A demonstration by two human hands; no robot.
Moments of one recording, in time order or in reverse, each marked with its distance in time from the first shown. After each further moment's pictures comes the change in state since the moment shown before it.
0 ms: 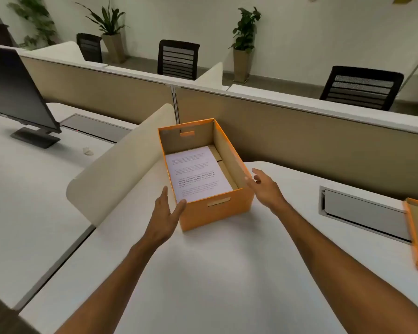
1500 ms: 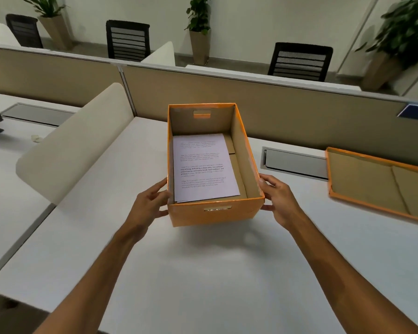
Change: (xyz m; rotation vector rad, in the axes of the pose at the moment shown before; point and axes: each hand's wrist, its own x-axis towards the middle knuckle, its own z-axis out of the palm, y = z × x) left_hand -0.112 0.036 0.056 -0.366 -0.279 0.000; right_hand -0.220 0.082 -0.100 0.571 0.159 0.191
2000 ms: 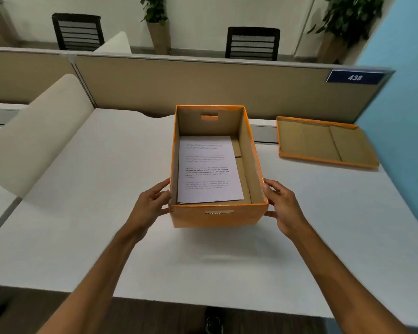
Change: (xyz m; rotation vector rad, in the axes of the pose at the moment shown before) left_hand -0.094 -0.017 0.097 0.064 -0.183 0.036; right_hand -0.155 0.065 -0.103 0.086 0.190 0.005
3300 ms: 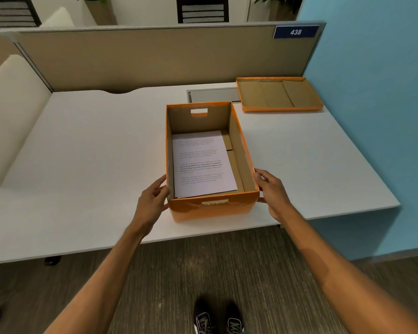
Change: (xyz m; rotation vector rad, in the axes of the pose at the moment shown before) left_hand -0.117 -0.052 0.036 0.056 -0.061 -0.085; right_hand -0.140 0.087 -0.018 -0.121 0.226 0.068
